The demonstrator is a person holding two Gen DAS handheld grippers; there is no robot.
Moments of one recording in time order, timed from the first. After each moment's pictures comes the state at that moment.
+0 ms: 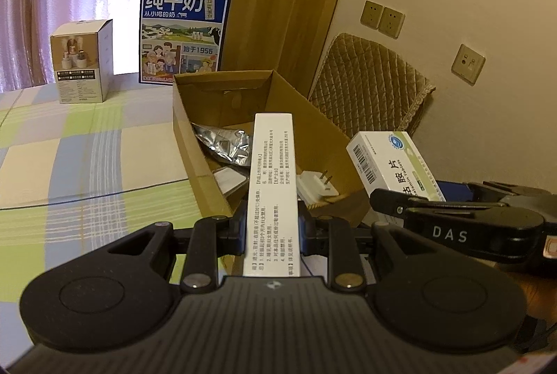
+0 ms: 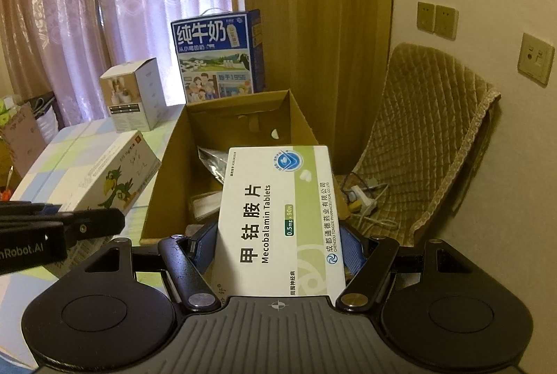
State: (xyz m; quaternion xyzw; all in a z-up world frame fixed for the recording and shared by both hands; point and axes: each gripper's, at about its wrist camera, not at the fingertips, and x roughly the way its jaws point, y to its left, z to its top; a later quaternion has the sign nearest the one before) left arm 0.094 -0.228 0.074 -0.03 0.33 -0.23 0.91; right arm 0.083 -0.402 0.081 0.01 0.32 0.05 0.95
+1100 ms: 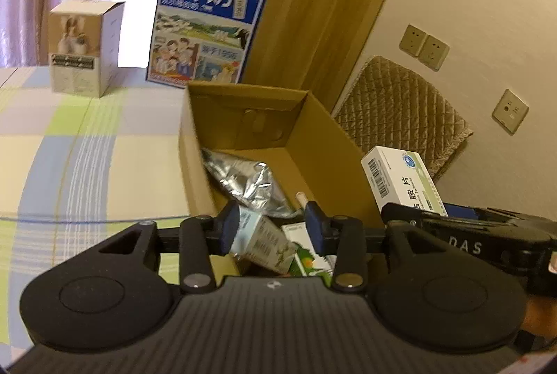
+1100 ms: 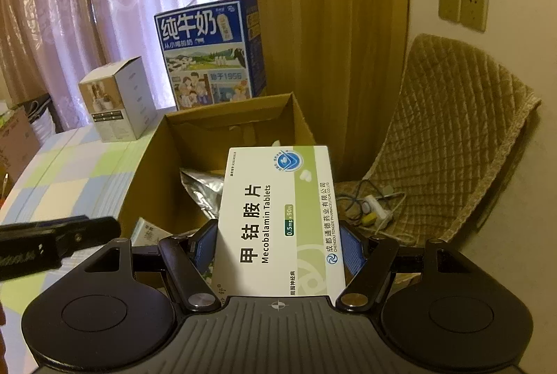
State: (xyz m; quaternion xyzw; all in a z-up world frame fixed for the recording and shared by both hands) left arm 0.195 -0.233 0.044 -0.09 0.34 -0.20 0.92; right arm 0.189 -0.409 0.058 0.03 0.33 0.07 0.94
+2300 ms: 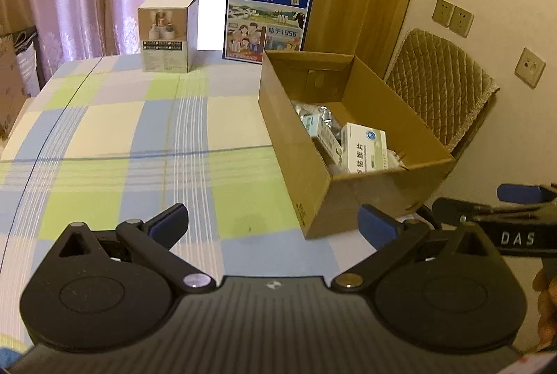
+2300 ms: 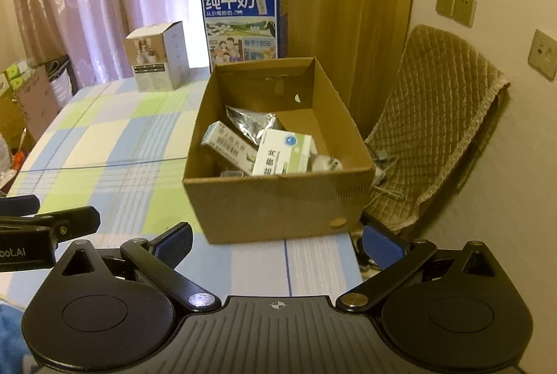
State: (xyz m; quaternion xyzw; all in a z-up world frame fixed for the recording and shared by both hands) left arm 0.050 -0.178 0.069 -0.03 0.36 -0.11 0.92; right arm 0.029 -0.370 0.087 -0.01 0.37 0.07 0.93
